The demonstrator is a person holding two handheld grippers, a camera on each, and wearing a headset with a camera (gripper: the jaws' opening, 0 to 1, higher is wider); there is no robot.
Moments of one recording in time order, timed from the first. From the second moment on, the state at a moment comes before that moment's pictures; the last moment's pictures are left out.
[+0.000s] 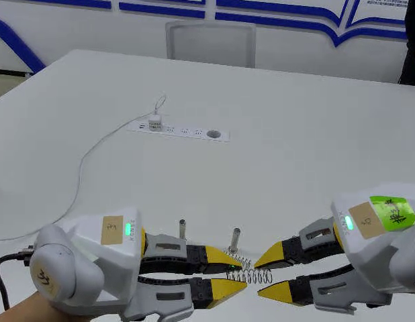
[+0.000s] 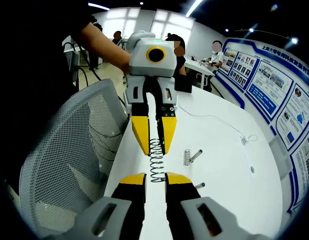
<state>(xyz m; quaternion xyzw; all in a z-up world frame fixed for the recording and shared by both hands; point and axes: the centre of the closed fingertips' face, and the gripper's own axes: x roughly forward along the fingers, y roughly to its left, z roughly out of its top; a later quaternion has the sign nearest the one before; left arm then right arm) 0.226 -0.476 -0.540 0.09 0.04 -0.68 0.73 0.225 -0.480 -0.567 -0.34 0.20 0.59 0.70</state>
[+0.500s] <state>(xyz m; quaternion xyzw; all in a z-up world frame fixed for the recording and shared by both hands) 0.219 -0.479 -0.550 0.15 0.04 -0.69 0.71 0.219 -0.480 -0.556 -0.31 0.20 0.60 0.71</state>
